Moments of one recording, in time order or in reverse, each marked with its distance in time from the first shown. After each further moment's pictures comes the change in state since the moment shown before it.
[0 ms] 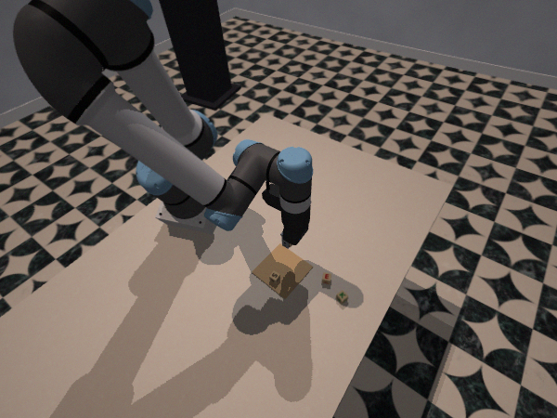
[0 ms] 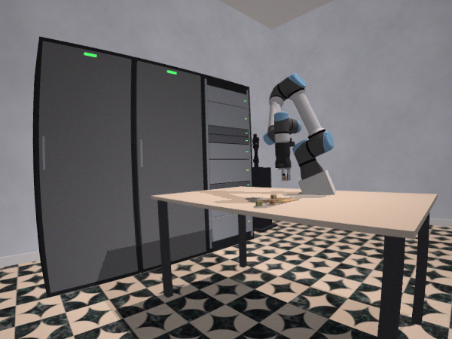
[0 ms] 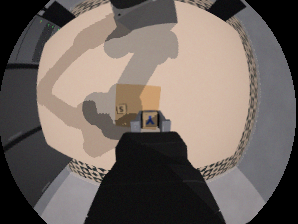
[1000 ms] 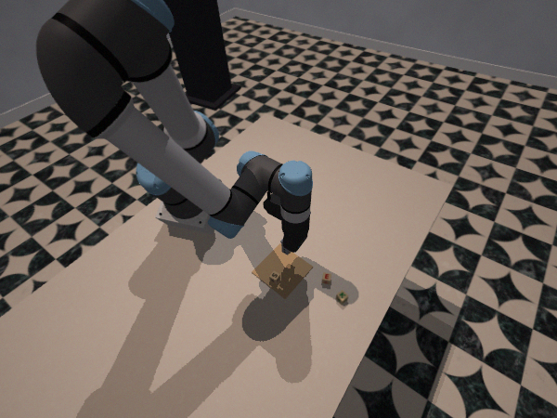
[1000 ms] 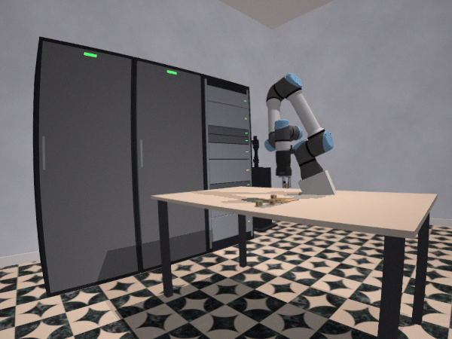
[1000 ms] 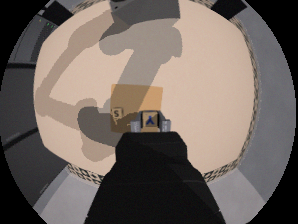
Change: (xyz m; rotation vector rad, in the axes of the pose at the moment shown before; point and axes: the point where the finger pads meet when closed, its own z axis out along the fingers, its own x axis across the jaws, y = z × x) arm 0.001 -0.003 0.039 0.014 -0.001 -0.004
